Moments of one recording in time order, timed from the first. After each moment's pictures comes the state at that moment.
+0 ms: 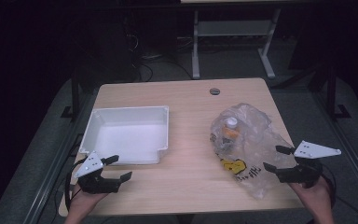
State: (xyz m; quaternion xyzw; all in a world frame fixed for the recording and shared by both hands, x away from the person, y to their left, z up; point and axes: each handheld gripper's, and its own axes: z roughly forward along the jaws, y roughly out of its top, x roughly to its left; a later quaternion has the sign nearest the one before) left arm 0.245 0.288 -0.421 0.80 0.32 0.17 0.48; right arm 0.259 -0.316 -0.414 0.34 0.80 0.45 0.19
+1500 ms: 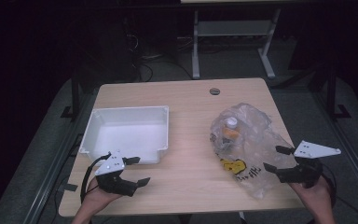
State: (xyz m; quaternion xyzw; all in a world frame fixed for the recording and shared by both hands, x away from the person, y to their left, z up) left arm 0.249 0.237 -0.409 0.85 0.22 0.12 0.47; right arm 0.260 -0.317 -0.415 0.34 0.81 0.45 0.18
